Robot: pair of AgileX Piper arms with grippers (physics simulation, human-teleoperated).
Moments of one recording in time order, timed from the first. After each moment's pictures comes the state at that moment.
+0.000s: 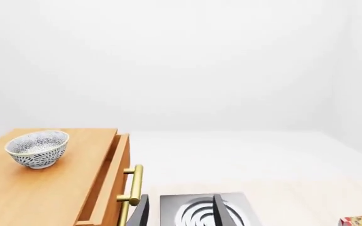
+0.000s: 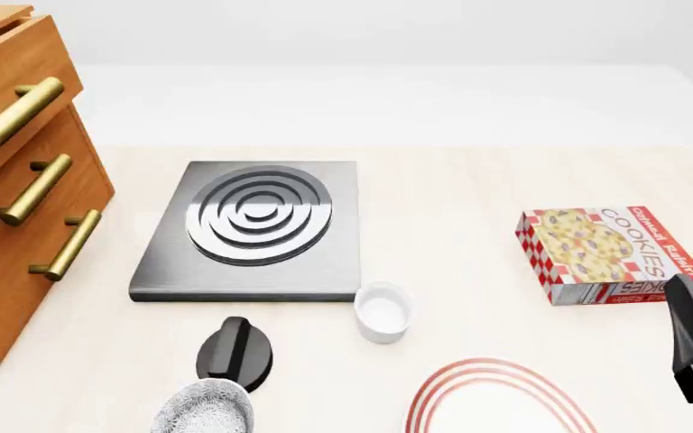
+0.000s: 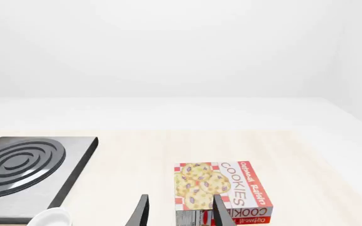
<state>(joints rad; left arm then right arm) -0.10 0.24 -0.63 0.27 -0.04 0.00 0.00 0.00 0.00 0.00</state>
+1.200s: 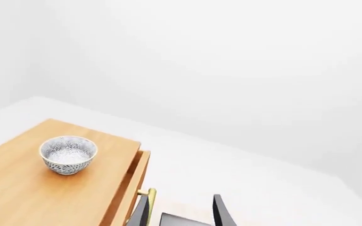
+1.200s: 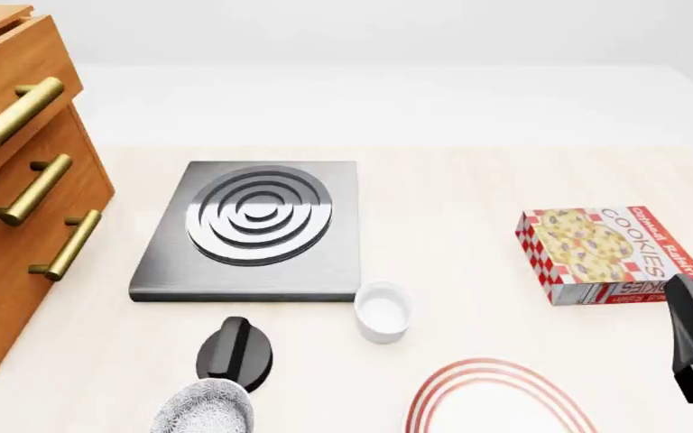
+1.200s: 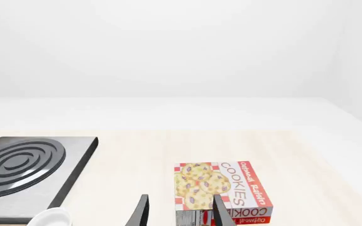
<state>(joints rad) 0.11 0.52 -0.99 0.38 -0.27 0.00 0.00 0.00 0.00 0.00</state>
